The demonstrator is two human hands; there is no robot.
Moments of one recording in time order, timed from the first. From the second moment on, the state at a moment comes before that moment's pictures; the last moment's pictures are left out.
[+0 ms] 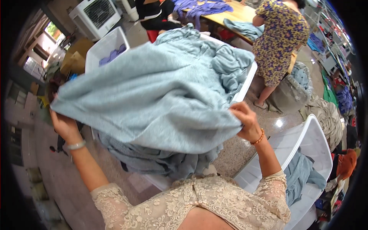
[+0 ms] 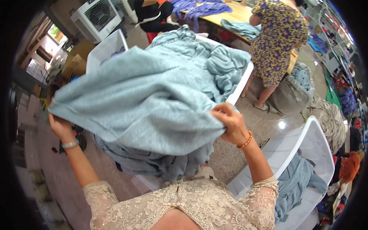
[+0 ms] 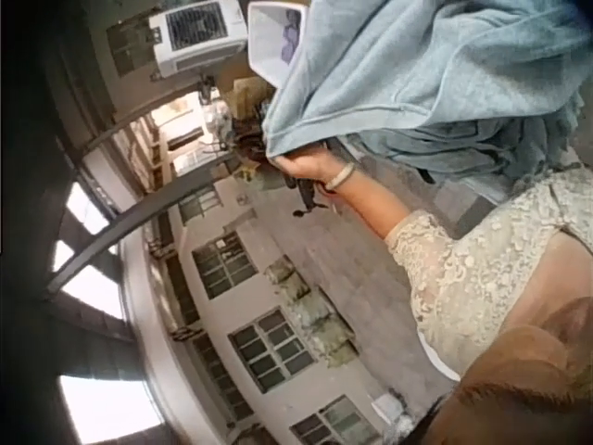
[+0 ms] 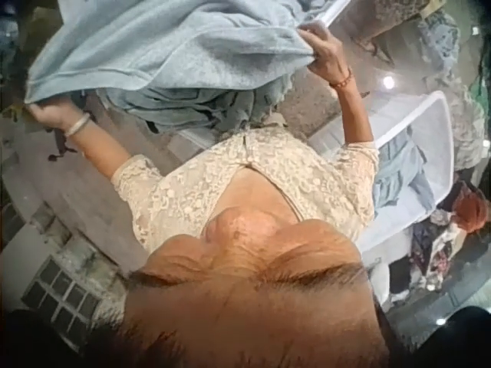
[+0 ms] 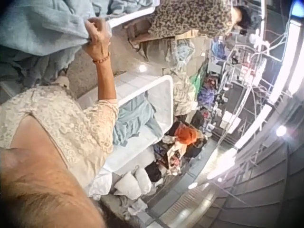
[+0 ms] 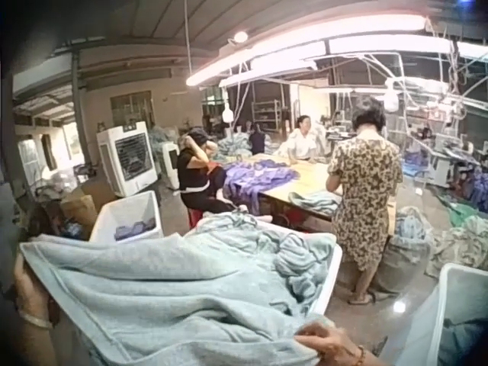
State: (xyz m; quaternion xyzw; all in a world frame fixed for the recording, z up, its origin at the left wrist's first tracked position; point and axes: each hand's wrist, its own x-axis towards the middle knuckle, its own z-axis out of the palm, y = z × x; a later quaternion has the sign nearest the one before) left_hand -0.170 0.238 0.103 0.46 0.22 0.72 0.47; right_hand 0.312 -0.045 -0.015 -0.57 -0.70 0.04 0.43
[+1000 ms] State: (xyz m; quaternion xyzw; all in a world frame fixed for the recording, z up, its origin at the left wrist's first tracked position) left_hand -0.197 0.010 -0.038 0.58 0.48 0.07 0.65; right_hand 0.295 -0.020 -0.029 -0.57 -0.67 0.48 0.07
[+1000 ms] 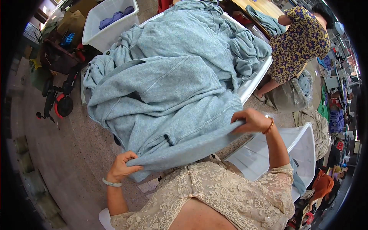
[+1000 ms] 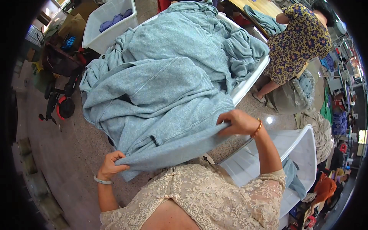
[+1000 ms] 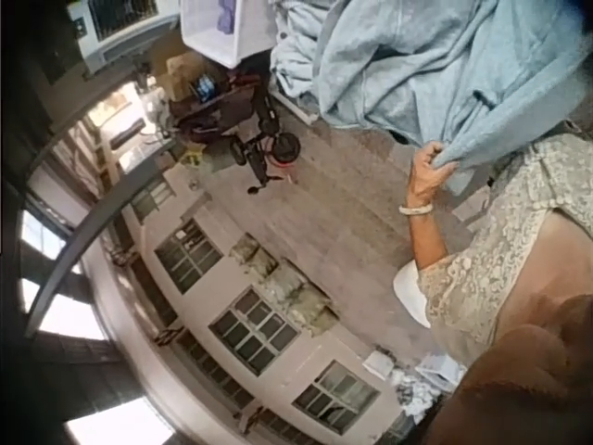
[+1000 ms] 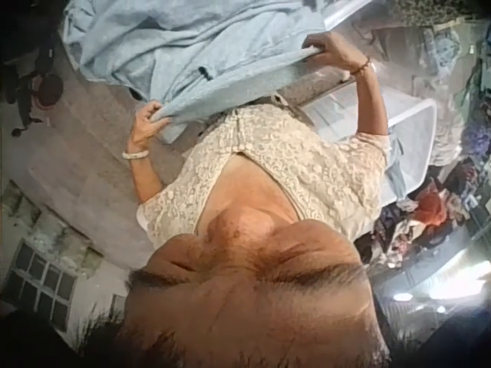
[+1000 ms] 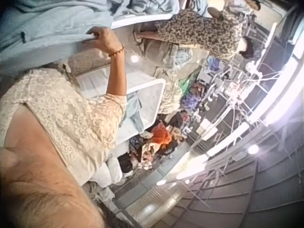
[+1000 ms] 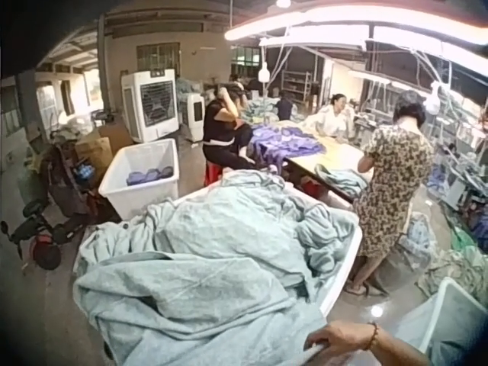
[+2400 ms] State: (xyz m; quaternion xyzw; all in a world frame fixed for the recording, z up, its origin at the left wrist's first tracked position) left_hand -0.142 0.214 0.027 0.82 0.45 0.34 -0.11; right_hand 0.291 0.276 -0.023 -0.56 -0.71 -0.15 0.40
